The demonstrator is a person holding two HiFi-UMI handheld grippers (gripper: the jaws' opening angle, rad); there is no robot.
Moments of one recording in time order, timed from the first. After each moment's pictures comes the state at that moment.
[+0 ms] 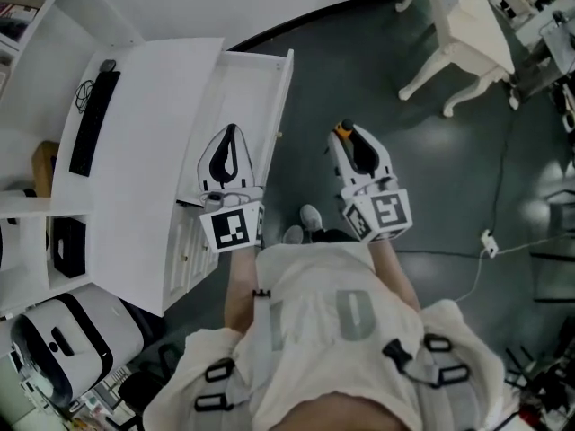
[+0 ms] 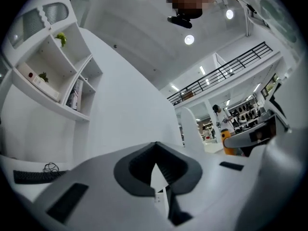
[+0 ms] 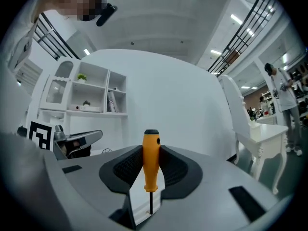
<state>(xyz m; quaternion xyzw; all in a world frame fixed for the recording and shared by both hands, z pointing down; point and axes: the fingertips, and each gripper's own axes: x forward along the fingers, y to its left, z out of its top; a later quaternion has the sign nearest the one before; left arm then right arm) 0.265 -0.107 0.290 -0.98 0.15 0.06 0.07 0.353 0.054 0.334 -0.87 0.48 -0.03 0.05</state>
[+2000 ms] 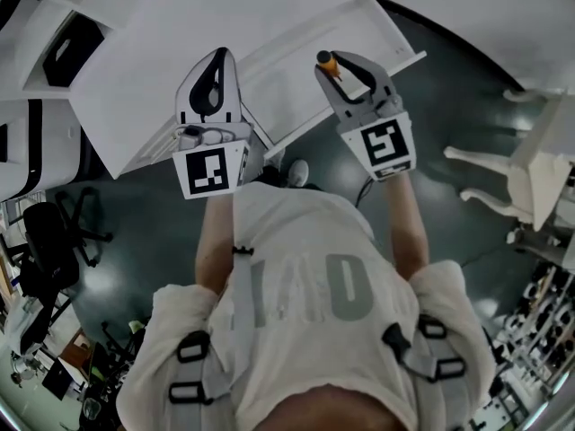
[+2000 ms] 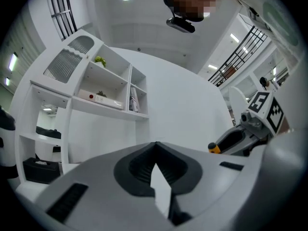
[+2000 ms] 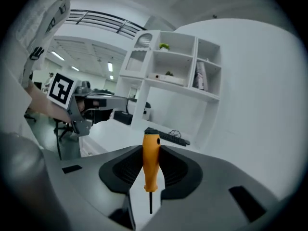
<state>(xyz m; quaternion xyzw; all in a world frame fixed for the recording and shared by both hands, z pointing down) 0.112 -0.247 0.304 -0.90 0.44 0.02 0.06 0.239 -0.194 0.359 -0.52 0.82 0.05 -0.23</state>
